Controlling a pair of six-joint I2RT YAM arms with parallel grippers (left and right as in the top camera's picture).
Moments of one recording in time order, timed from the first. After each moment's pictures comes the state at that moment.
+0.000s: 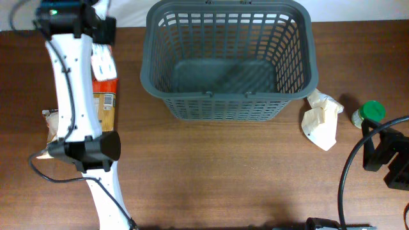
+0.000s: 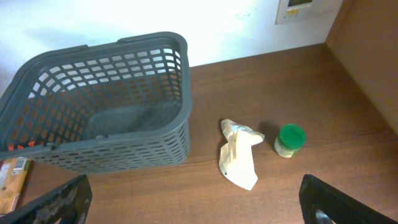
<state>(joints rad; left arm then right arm) 0.02 2.28 2.84 -1.50 -0.15 0.19 -0.16 1.13 2.28 -1.69 -0.09 0.09</state>
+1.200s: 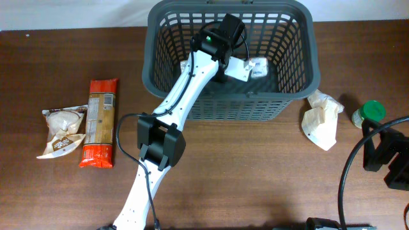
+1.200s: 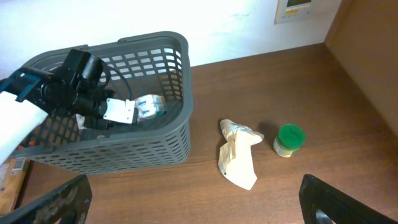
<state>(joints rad) -0.54 2.56 2.64 -1.25 -0.12 1.33 -0.16 1.13 2.28 -1.69 -0.09 0.09</state>
